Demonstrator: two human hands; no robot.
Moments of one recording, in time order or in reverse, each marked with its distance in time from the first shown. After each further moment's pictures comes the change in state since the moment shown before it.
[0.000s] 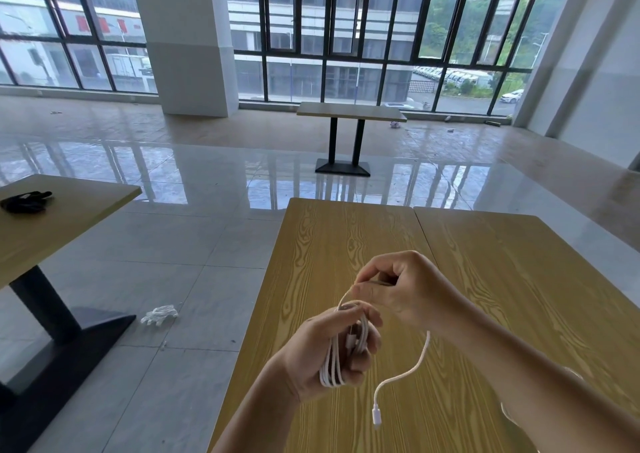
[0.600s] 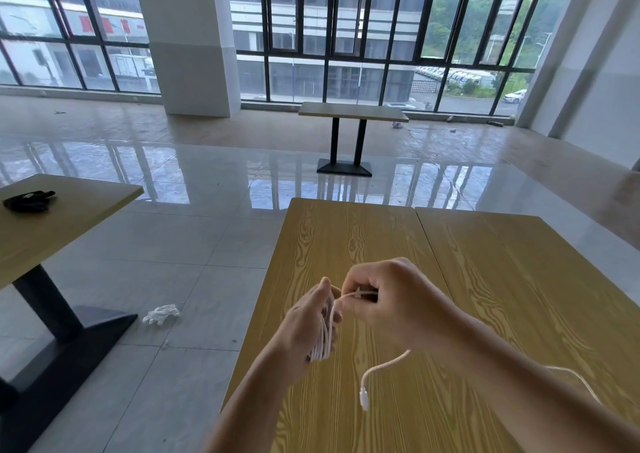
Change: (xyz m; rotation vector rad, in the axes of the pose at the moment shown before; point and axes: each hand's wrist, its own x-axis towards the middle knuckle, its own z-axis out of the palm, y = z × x) left_hand 0.009 0.005 -0.016 0.244 0.514 0.056; right_hand -0.012 -0.028 0.010 -0.285 -0.059 -0.182
